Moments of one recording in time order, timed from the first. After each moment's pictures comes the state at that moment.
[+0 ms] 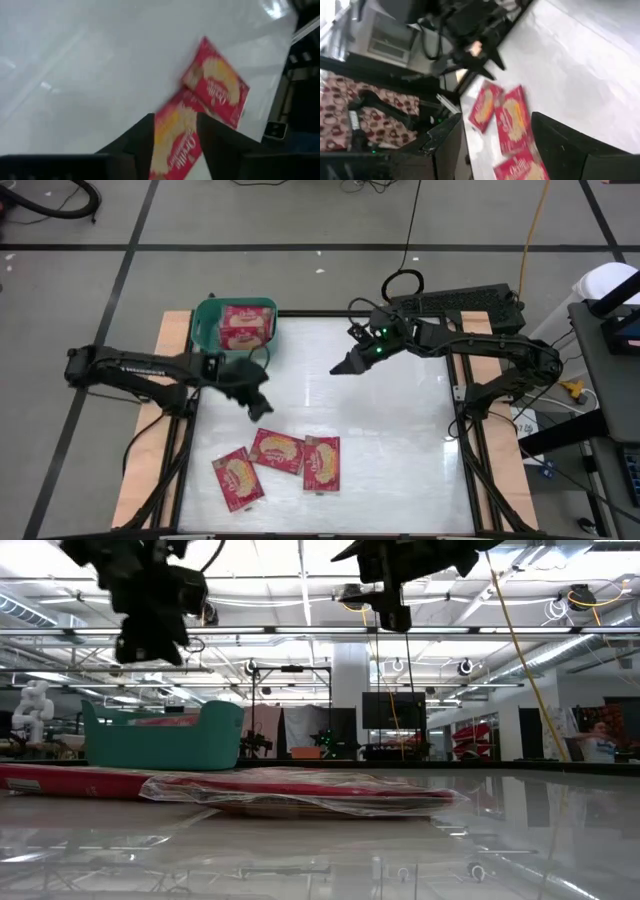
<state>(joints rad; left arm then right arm) 0.04 1.10 0.78 -0.57 0.21 -0.74 -0.29 1.41 1.11 -0.16 -0.55 0.85</state>
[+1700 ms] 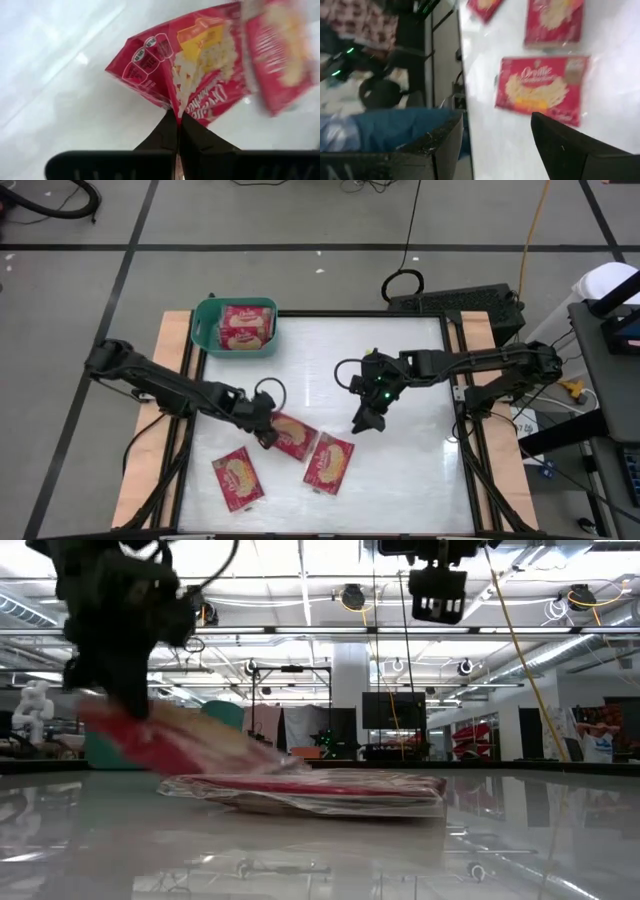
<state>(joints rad) -0.28 1.34 0.78 -0.52 -0.04 -1.06 0.01 1.41 1.11 -0.48 -0.59 0.63</state>
